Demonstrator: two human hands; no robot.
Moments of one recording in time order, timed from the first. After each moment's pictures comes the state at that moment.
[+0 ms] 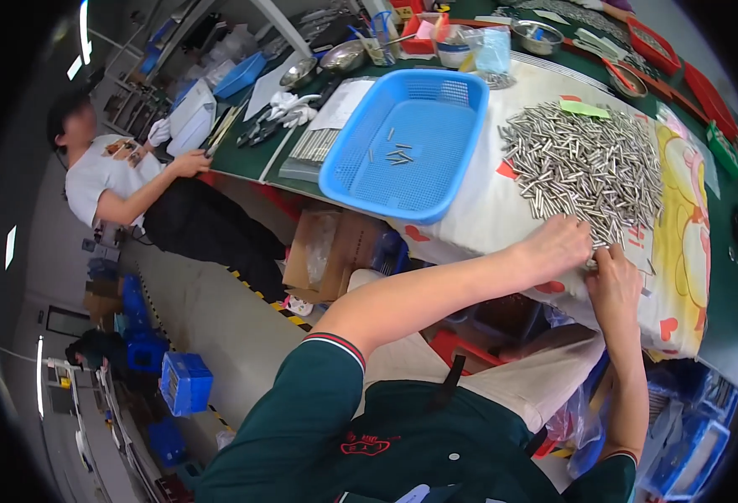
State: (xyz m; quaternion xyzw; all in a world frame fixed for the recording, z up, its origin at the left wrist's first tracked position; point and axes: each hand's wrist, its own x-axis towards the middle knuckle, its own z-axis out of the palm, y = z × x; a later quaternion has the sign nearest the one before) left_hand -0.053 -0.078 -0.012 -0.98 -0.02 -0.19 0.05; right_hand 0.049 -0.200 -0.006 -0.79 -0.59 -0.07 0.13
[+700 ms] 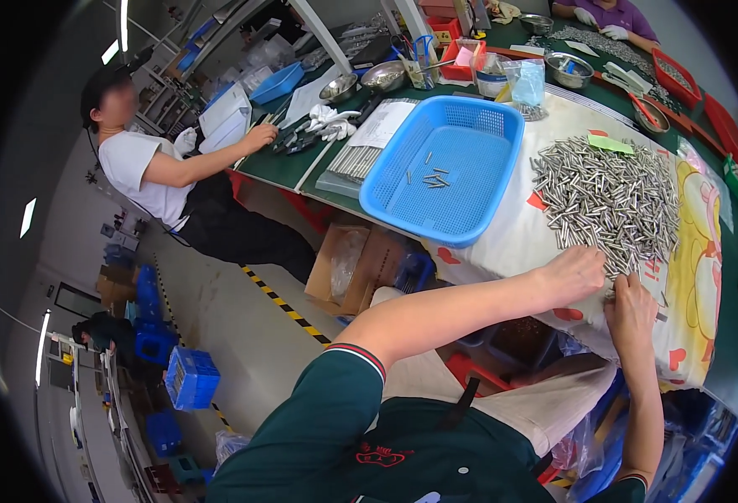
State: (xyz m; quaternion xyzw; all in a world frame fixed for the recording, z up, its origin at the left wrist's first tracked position) left_hand -0.055 -0.072 -0.015 -0.98 -0.01 -0.20 0.05; right_hand 0.056 -0.196 0.002 -0.79 -0.60 -0.08 0.09
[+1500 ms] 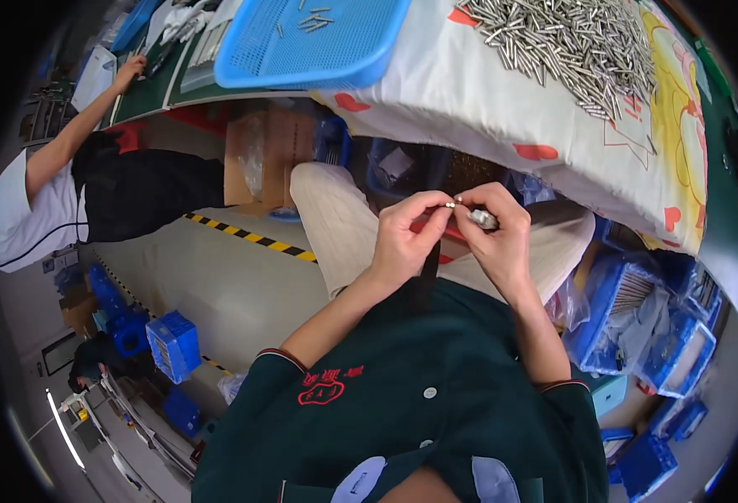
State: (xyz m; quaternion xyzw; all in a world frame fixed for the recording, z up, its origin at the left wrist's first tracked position) left_hand -0.224 -0.168 -0.062 -0.64 -0.35 -0.36 -0.59; right_hand -0.094 -0.221 -0.050 -0.64 -0.48 0.25 0.54
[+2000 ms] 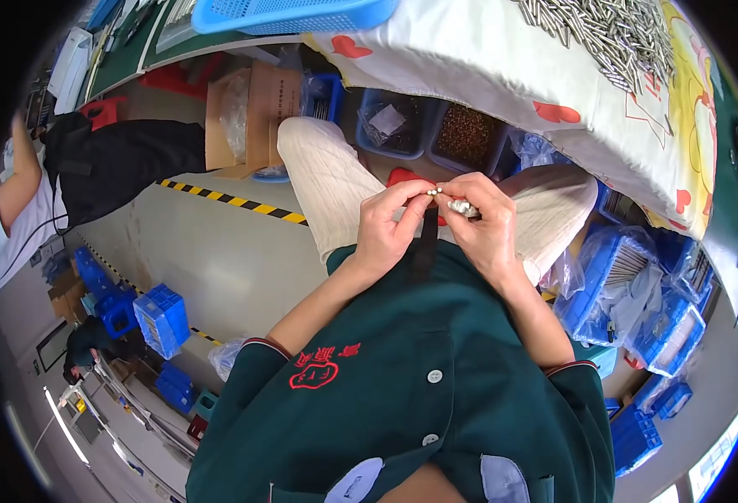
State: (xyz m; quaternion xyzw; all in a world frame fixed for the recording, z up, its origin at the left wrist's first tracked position) left_hand -0.271 -0.194 -0.094 -0.69 -0.37 -0.33 -0.52; right_hand -0.131 -0.246 -0.080 -0.64 -0.52 0.25 0.51
